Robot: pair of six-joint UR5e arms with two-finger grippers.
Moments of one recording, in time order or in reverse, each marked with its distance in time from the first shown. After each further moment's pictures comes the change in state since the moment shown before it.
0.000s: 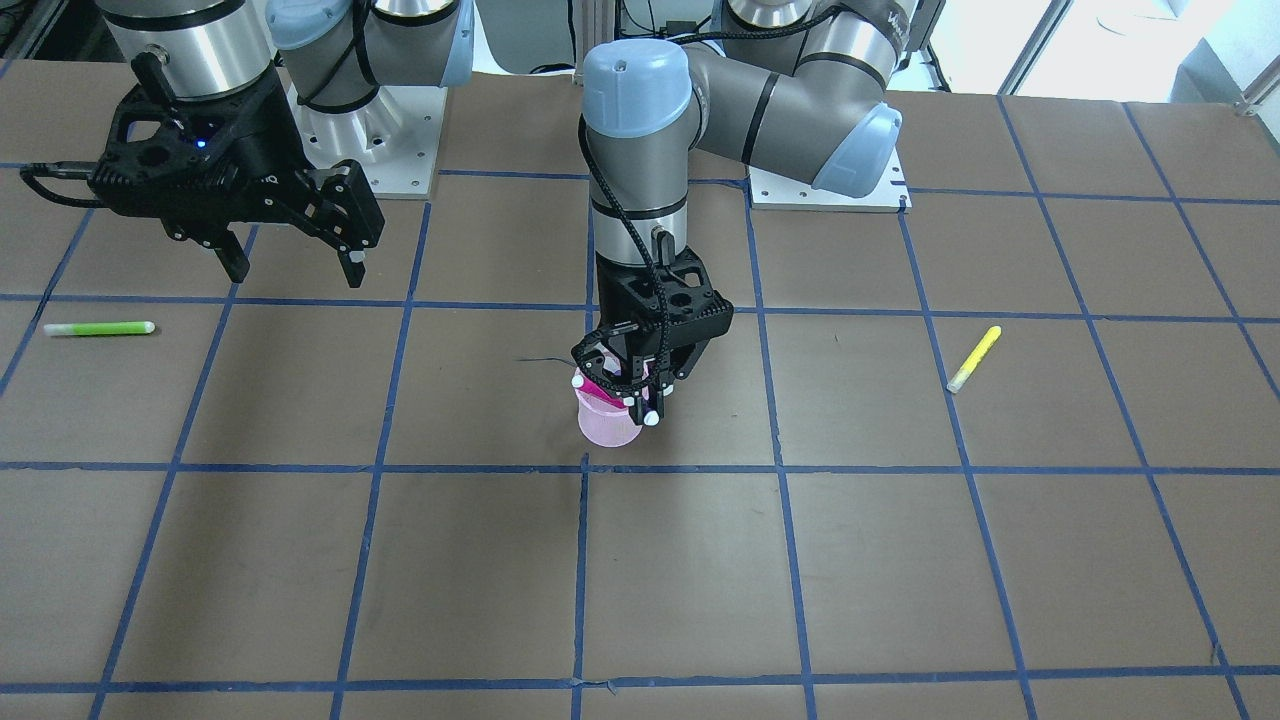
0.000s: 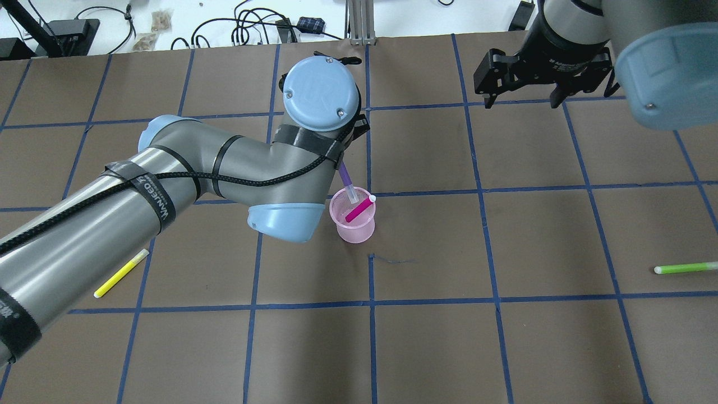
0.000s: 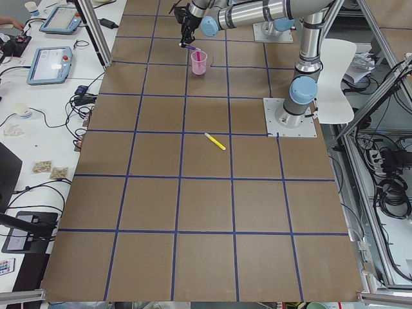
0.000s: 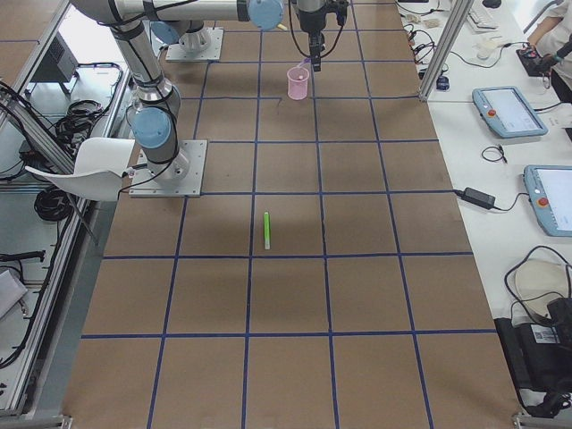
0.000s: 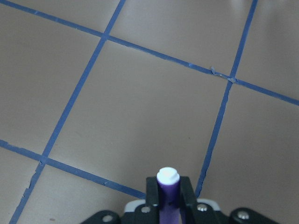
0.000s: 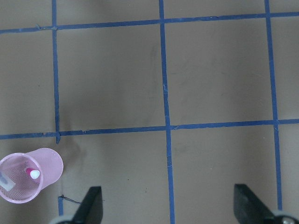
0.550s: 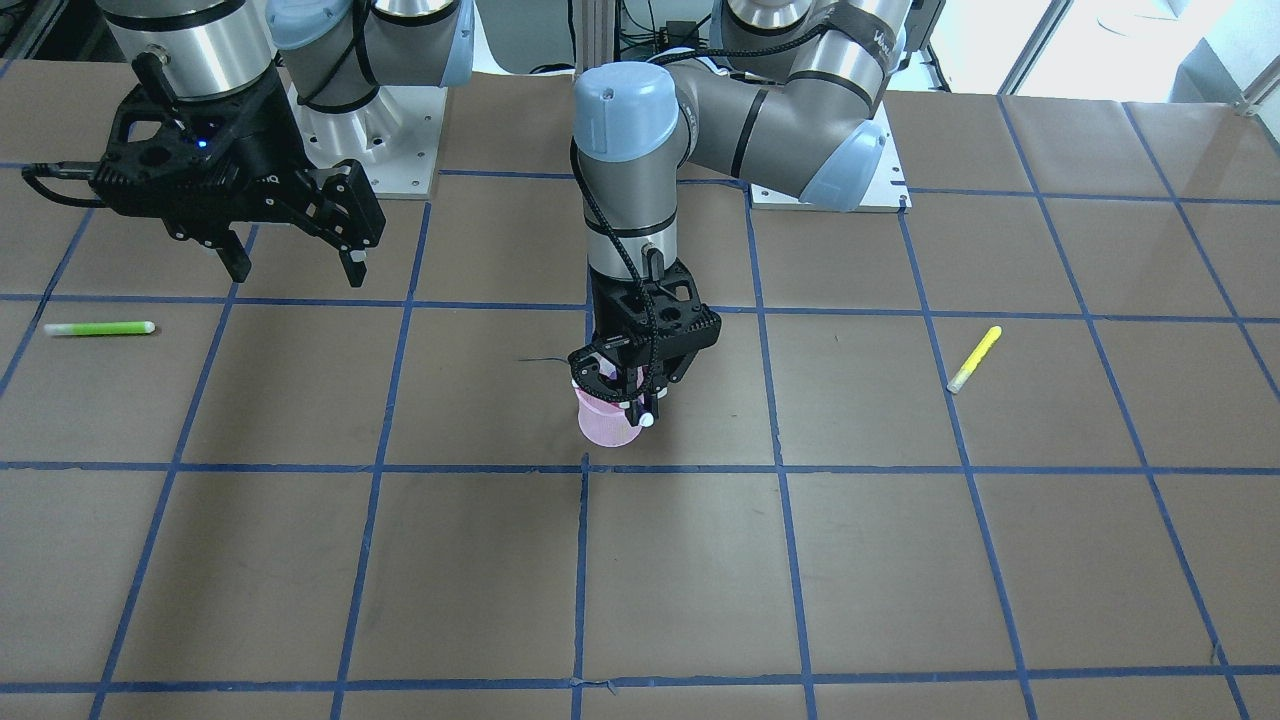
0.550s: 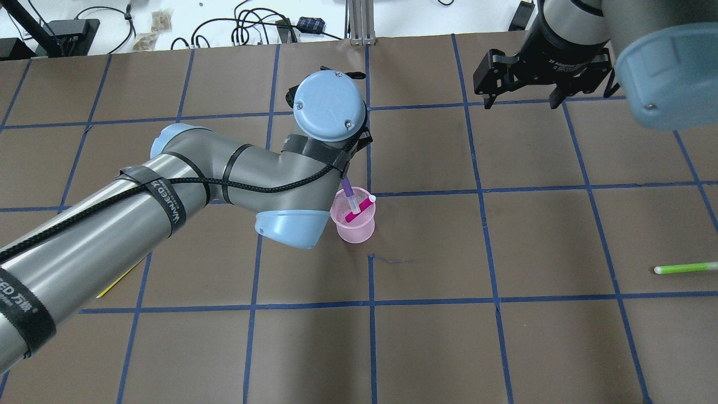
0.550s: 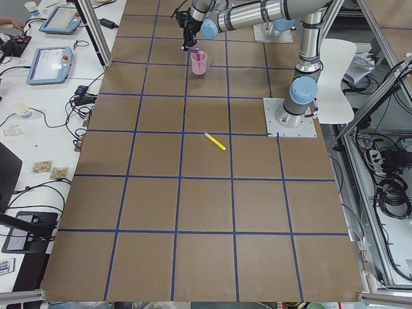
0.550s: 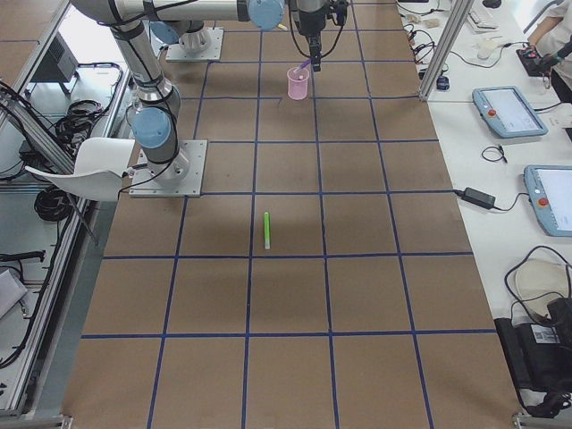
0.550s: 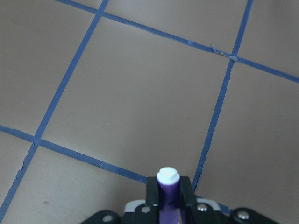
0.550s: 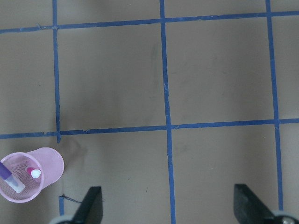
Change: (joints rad) left arm -0.006 -0.025 -0.016 0.000 0.002 -0.009; right arm 0.000 0.000 0.000 0.001 0.003 0.000
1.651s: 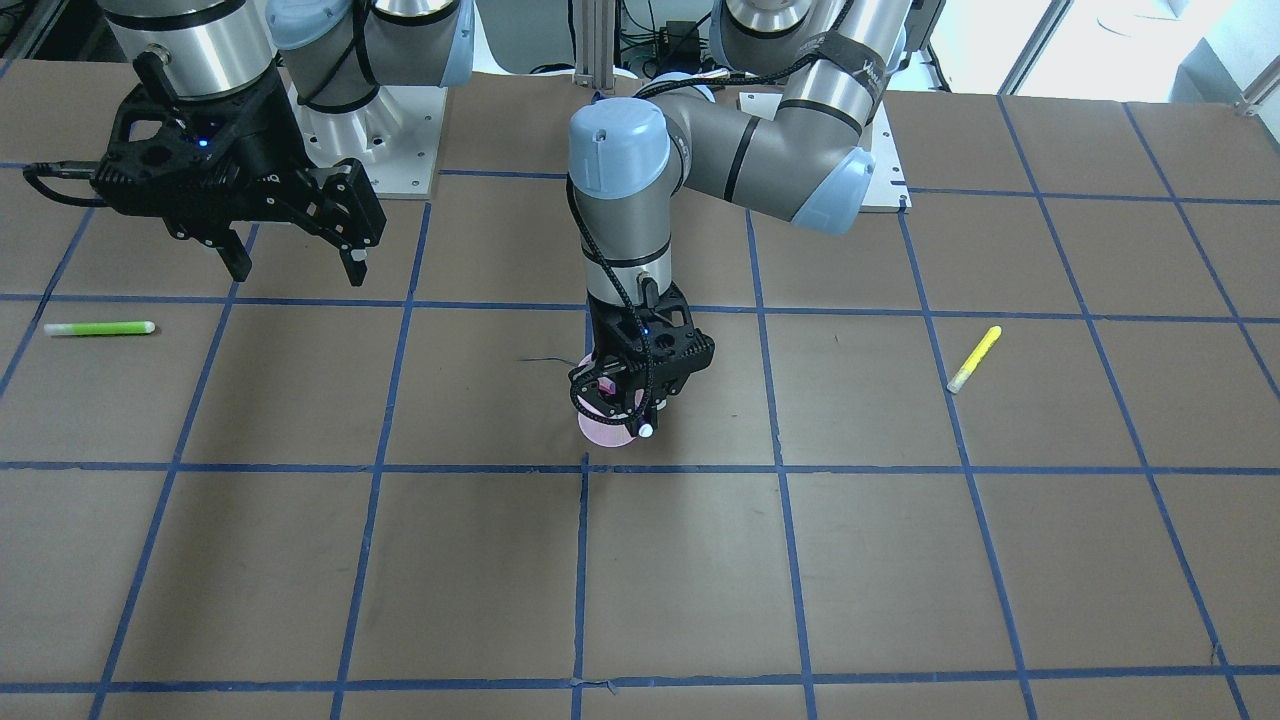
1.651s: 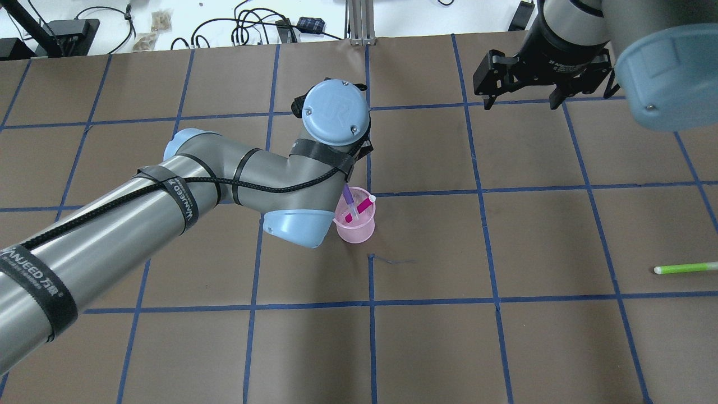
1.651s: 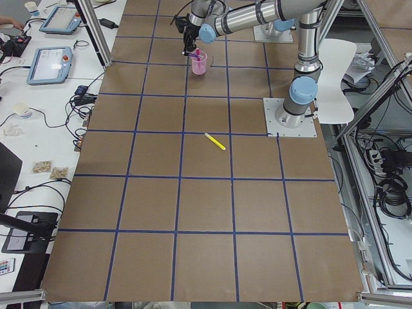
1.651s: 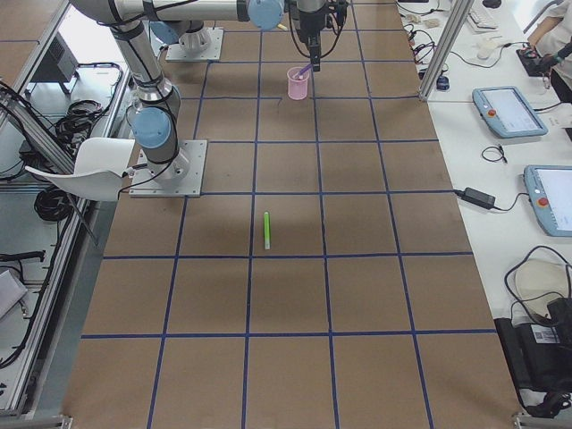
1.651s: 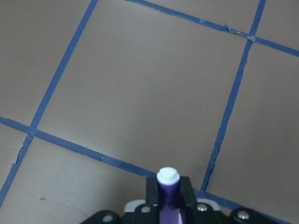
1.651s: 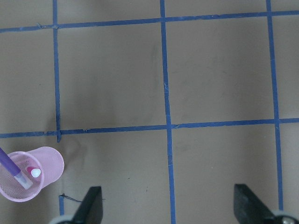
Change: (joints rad) left arm 0.001 -0.041 -0.002 0.001 0.003 -0.003; right arm 0.000 -0.001 0.001 0.001 0.000 -0.001
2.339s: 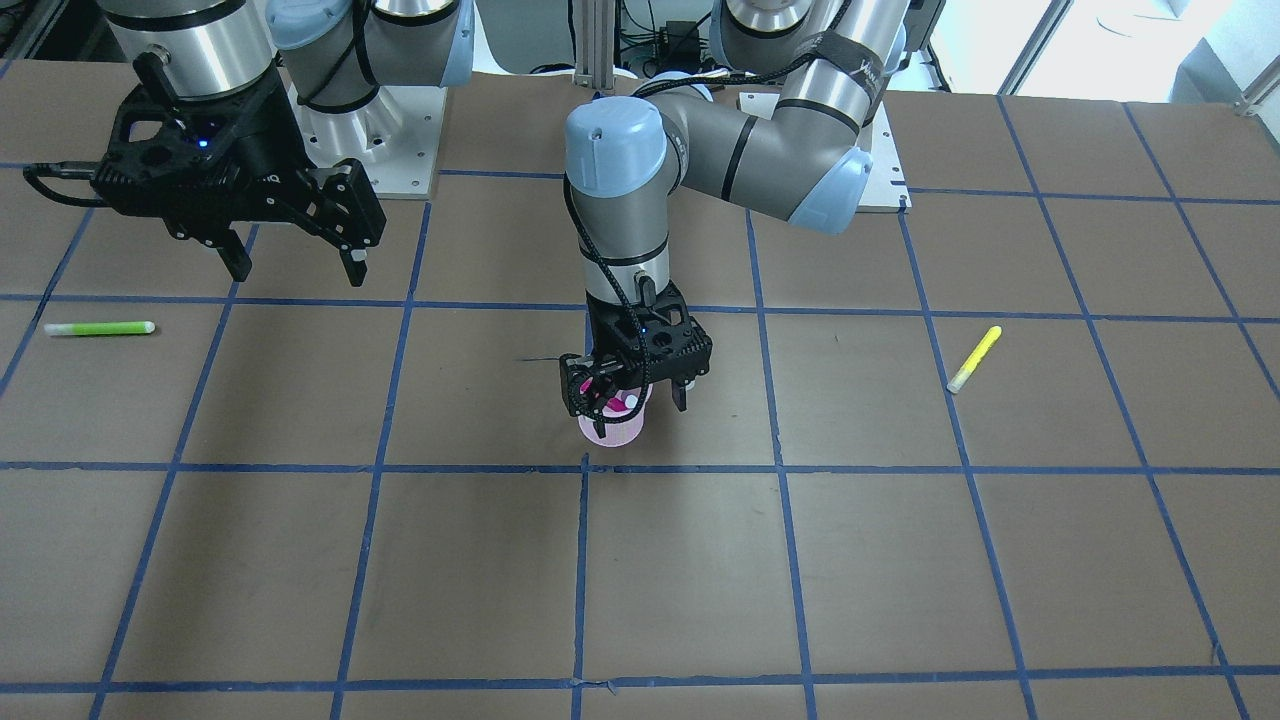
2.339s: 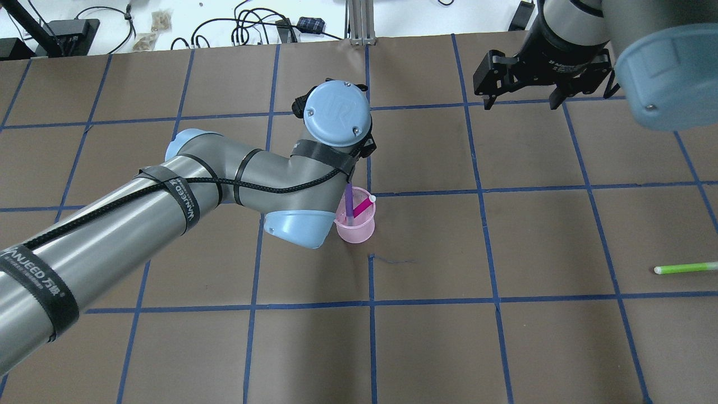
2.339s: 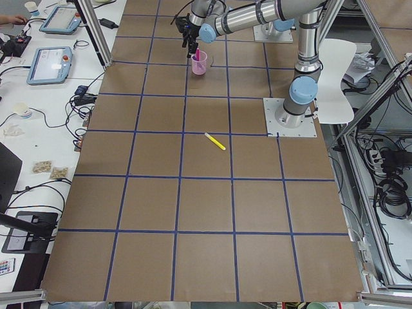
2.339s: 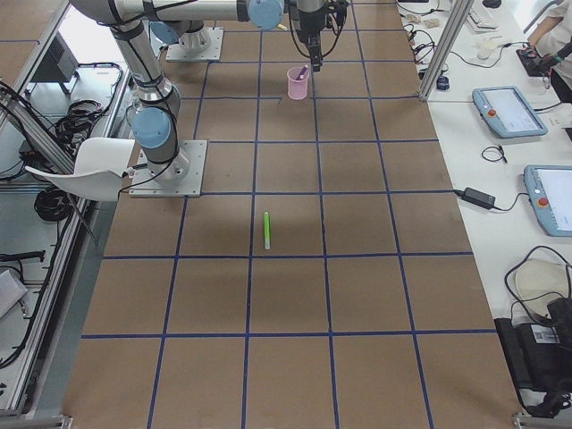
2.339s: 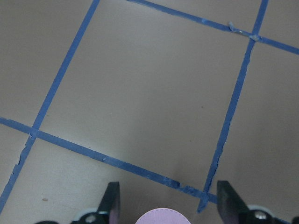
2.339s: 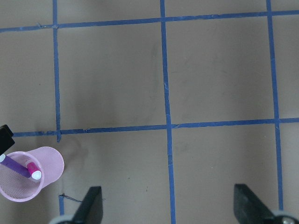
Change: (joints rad) left arm -0.005 0.001 0.000 0.000 0.007 0.002; right arm 0.000 0.000 0.000 0.000 0.000 0.000
